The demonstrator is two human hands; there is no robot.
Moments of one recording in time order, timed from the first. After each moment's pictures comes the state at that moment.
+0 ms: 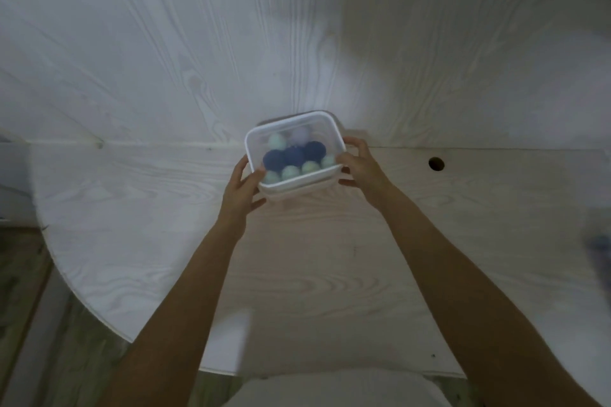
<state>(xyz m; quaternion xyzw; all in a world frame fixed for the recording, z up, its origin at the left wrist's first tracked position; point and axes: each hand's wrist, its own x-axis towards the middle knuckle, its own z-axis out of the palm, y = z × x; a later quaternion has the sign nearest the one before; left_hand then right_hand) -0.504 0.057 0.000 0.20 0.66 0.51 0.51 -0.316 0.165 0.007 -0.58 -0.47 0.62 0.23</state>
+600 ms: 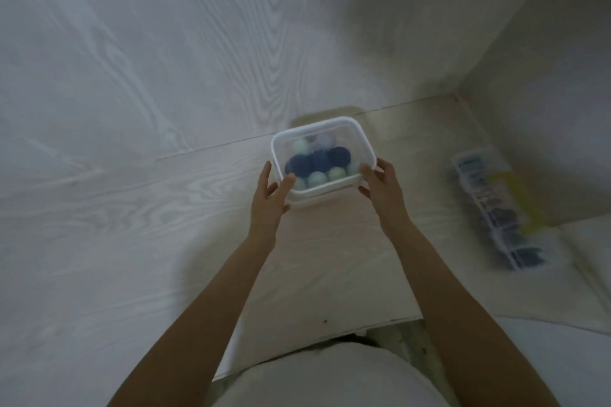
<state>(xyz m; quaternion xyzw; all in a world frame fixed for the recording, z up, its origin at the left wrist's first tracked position) -0.235 0.078 -0.009 0.28 0.62 0.46 0.57 -0.046 0.099 -0.005 -0.67 -0.34 0.51 0.43</state>
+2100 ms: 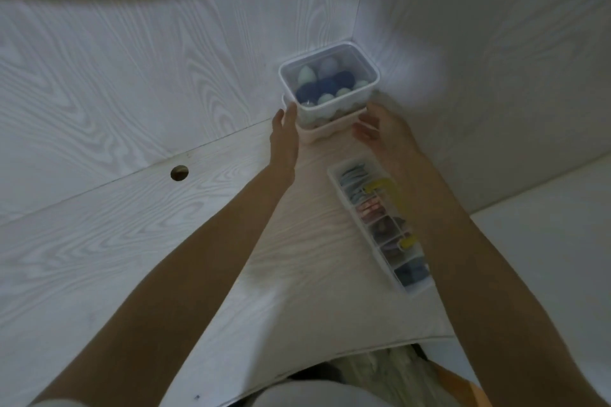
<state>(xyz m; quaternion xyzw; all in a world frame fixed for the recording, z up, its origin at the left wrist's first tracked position) 0.054 0.231 -0.004 0.35 0.60 0.39 0.61 0.203 0.199 0.030 -0.57 -0.19 0.57 0.56</state>
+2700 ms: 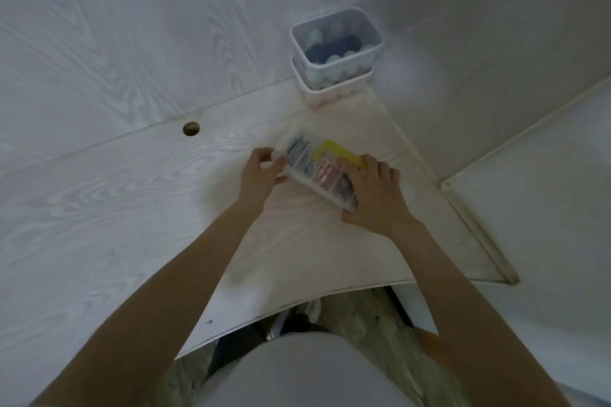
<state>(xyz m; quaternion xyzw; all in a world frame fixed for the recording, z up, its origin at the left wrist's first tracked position) -0.028 0.114 -0.048 0.41 0.62 0.38 0.56 0.170 0.044 -0.023 -0.68 -0.73 0.09 -0.04</state>
